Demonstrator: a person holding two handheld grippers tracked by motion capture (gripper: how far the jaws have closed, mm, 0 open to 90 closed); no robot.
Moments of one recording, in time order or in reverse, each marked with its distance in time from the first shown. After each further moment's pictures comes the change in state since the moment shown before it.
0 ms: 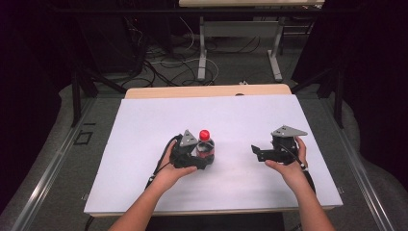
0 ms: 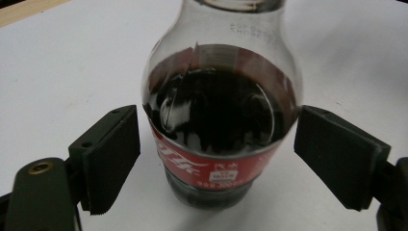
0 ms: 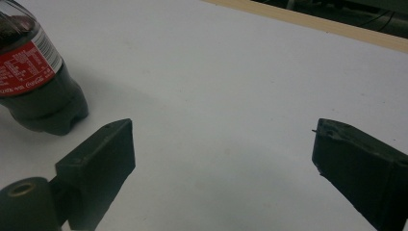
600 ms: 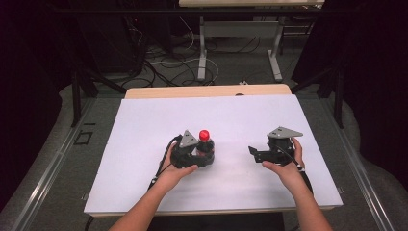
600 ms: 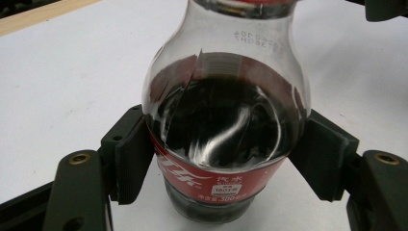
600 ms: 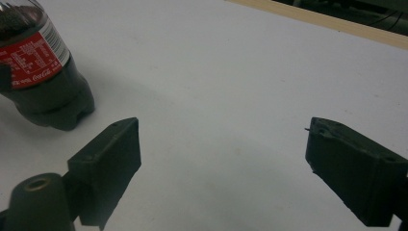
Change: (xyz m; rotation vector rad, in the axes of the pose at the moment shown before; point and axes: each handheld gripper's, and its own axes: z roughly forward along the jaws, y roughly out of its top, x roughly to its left) left arm -0.002 -0.003 0.001 -0.038 0.004 -0.013; right arm 0.007 -0.001 0.006 0.009 0.009 -0.032
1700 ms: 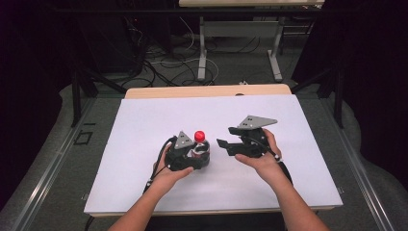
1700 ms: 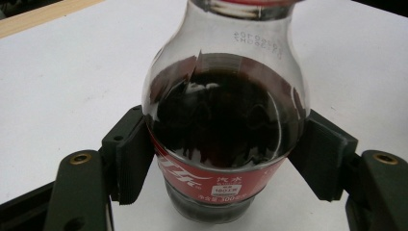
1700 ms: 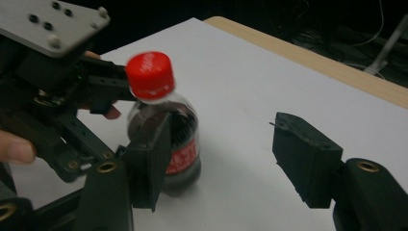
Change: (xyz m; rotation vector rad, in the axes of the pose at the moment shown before) left arm -0.006 0.003 -0.024 0.017 0.030 -0.014; right arm 0.079 0.076 -0.003 -0.092 0.274 -0.107
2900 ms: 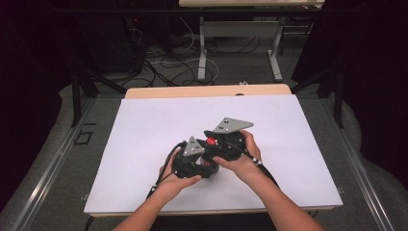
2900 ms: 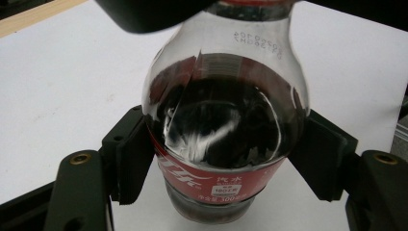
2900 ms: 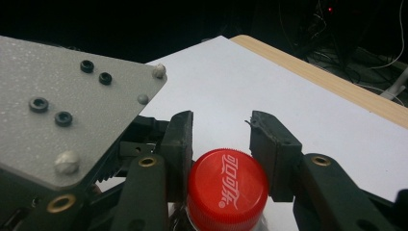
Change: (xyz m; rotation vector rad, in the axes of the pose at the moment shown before) left arm -0.036 0.012 -0.010 0.022 -0.082 0.063; right arm 0.046 0.020 0.026 -0.036 0.036 -0.053
